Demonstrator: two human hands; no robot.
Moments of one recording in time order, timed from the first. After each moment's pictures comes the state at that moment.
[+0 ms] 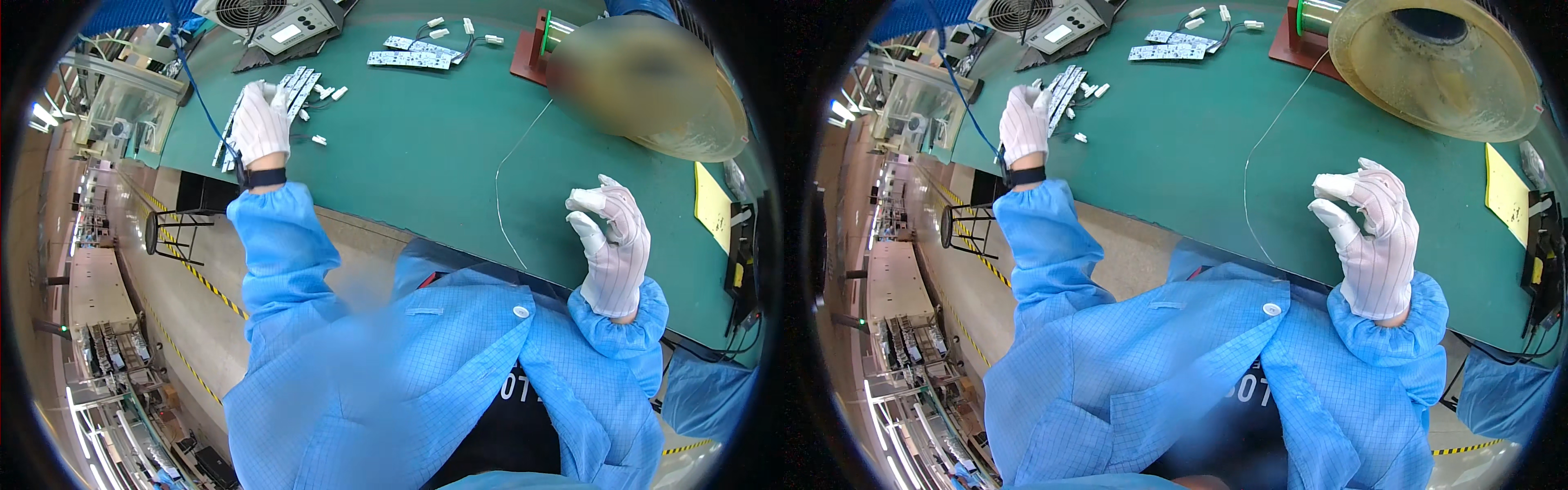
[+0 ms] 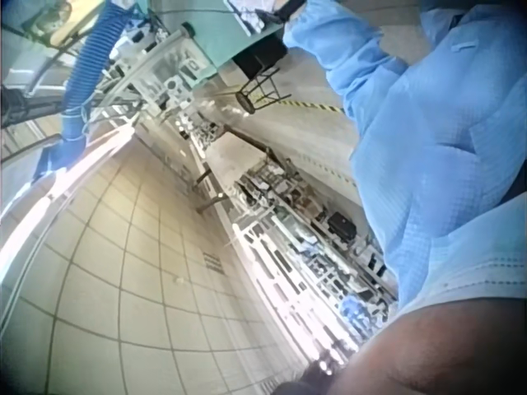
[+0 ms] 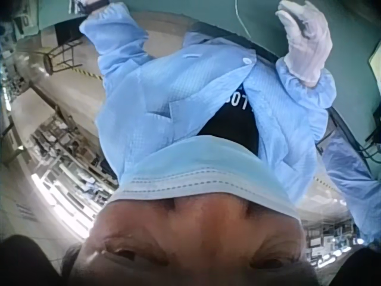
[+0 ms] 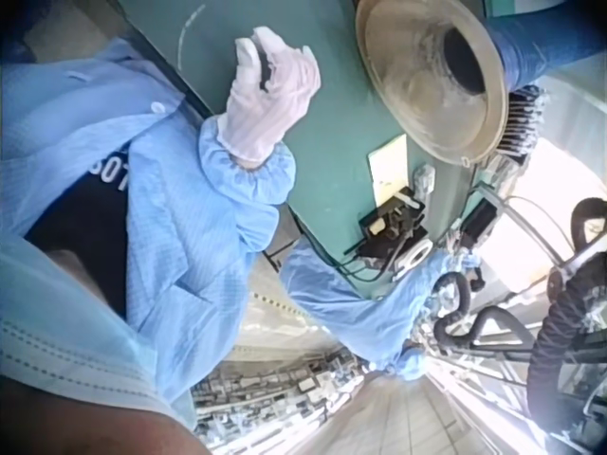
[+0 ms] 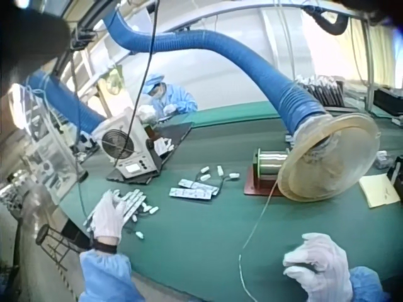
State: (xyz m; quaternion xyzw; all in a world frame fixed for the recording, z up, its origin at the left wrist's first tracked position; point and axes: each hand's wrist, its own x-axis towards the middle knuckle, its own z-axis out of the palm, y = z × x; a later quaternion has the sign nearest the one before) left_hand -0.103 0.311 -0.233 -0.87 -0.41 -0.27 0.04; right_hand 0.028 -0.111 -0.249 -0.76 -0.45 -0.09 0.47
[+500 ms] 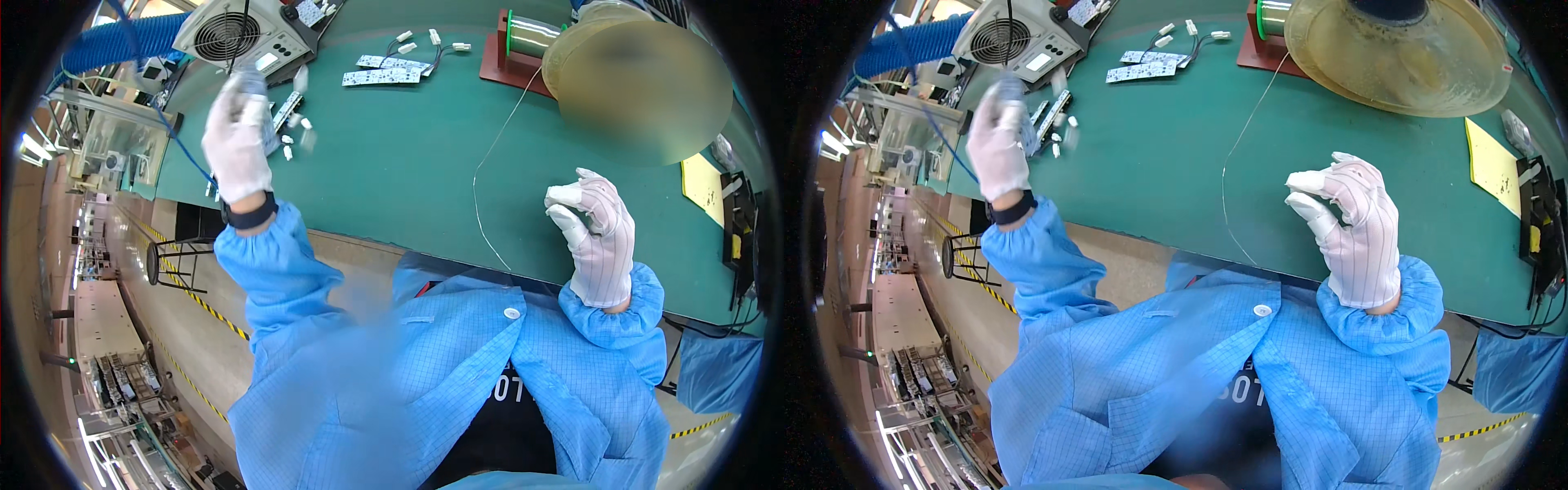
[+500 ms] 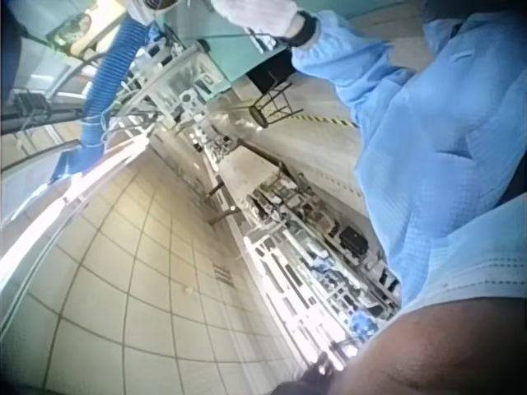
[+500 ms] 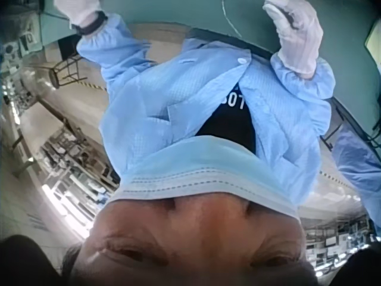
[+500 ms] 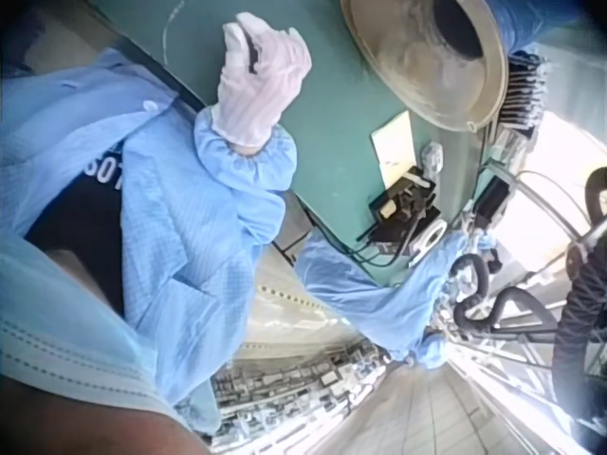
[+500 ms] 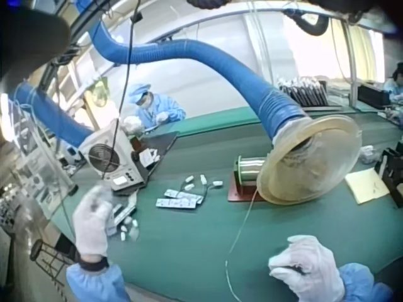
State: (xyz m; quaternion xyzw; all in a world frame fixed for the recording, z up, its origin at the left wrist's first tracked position) left_hand -0.099 0.252 -0.190 -0.80 -0.23 -0.46 -0.31; right_hand 0.027 -0.114 -0.248 -0.76 -0.44 -0.12 0.45
